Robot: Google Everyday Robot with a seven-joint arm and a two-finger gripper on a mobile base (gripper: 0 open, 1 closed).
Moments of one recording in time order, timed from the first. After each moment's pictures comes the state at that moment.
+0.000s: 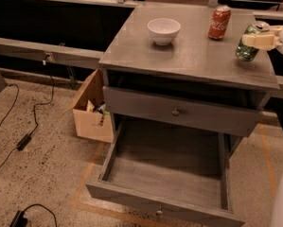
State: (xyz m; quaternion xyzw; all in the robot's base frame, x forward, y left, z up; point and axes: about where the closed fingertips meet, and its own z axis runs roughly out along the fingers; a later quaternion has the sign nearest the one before) arm 0.744 -0.373 0.923 -0.29 0.73 0.21 0.58
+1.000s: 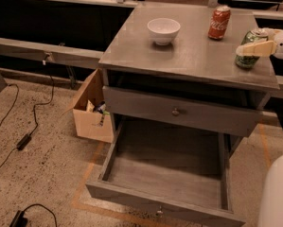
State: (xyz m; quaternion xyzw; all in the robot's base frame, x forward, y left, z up) arm 0.753 -0.369 0.902 -0.28 0.73 0.24 0.57
